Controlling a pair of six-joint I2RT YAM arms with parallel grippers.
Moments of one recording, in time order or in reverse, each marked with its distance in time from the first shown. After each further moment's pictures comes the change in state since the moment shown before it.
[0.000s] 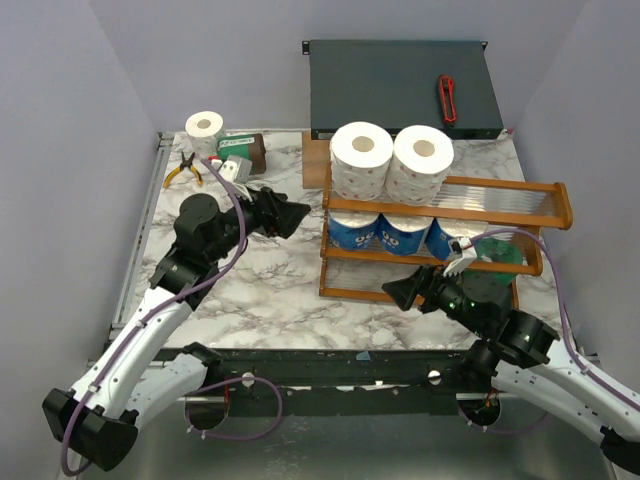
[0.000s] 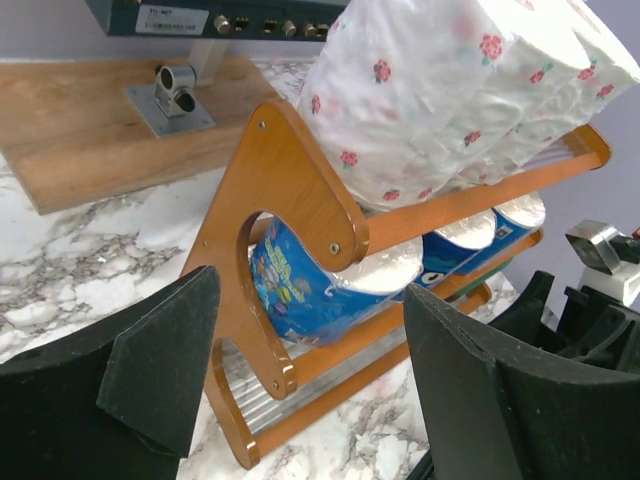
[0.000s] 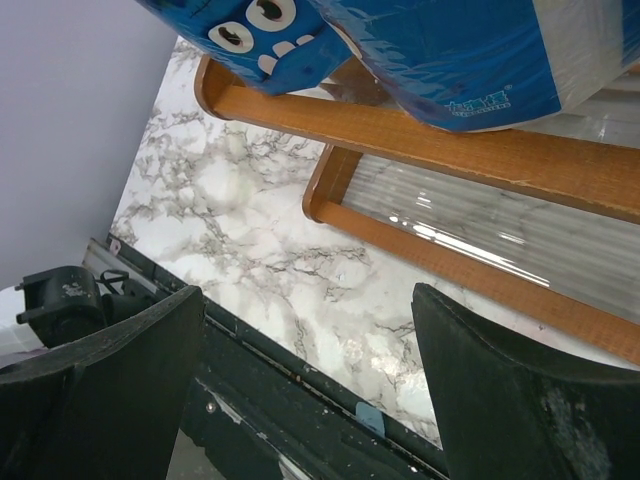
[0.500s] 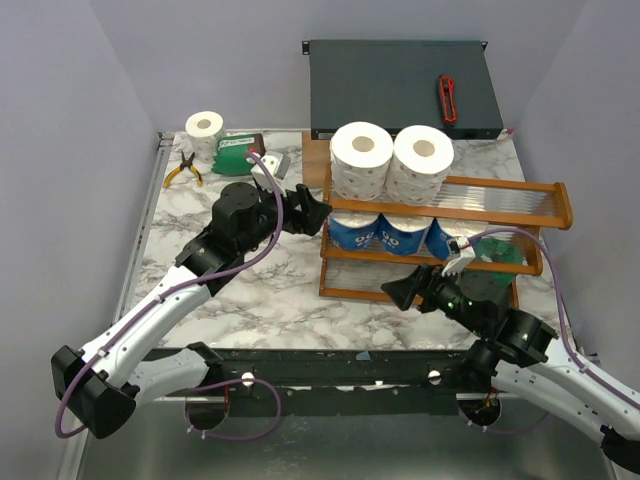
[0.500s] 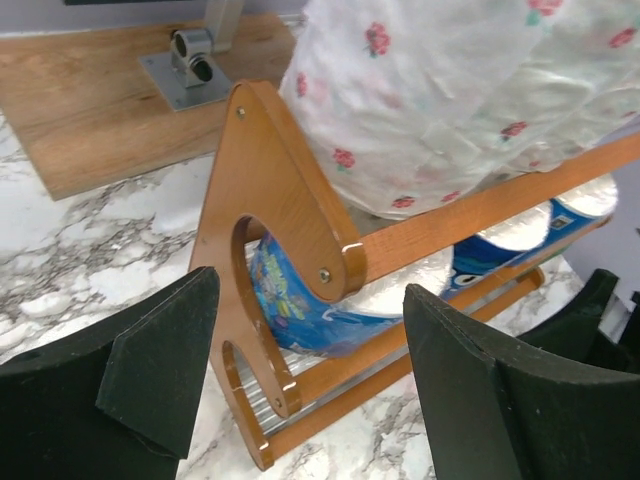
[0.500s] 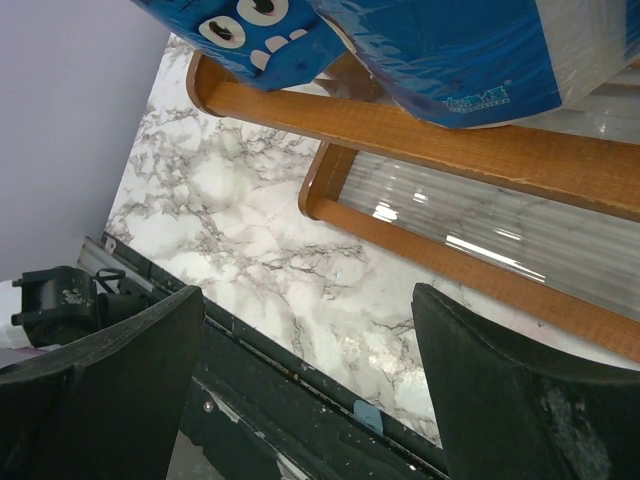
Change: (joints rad) left arm -0.199 0.172 0.136 -0.068 -0.209 0.100; right arm 0.000 0.018 0.000 0.000 0.000 0.004
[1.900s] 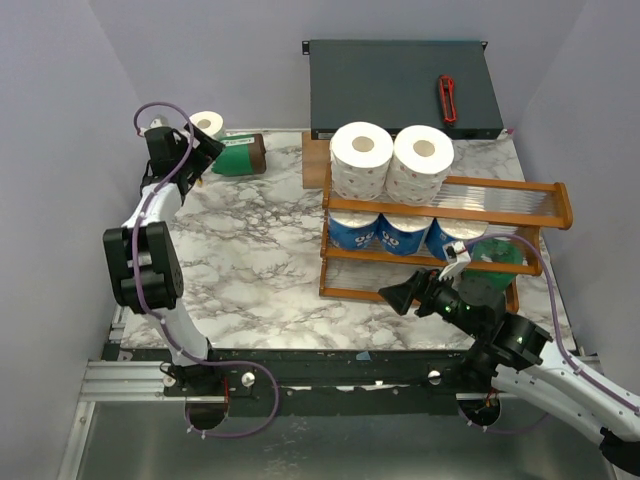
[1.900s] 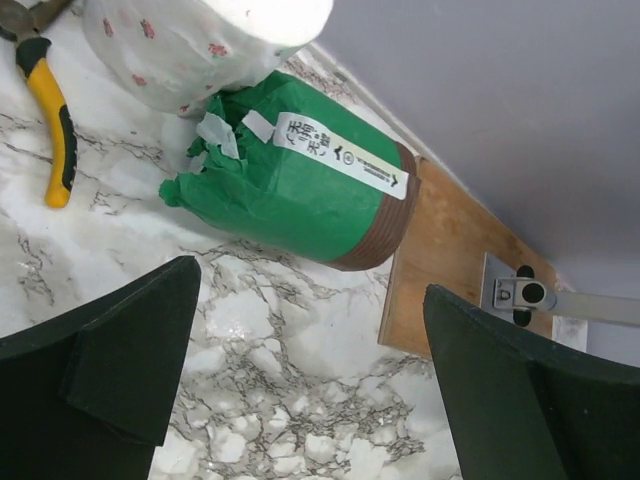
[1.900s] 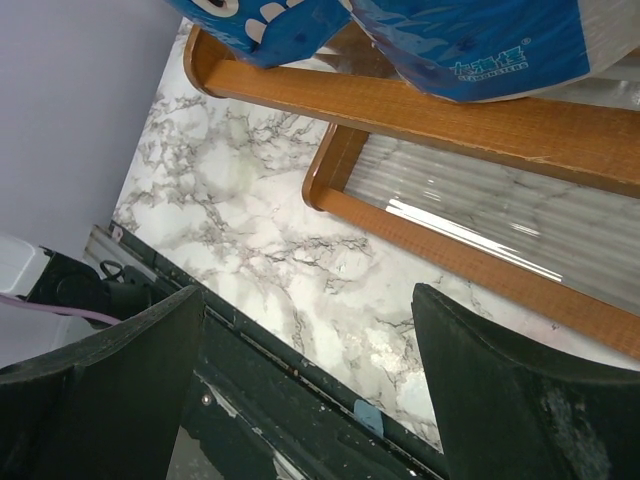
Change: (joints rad) left arm 0.805 0.709 0.297 0.141 0.145 -0.319; right arm 0.000 -0.038 -0.079 0.063 -0.038 0.003
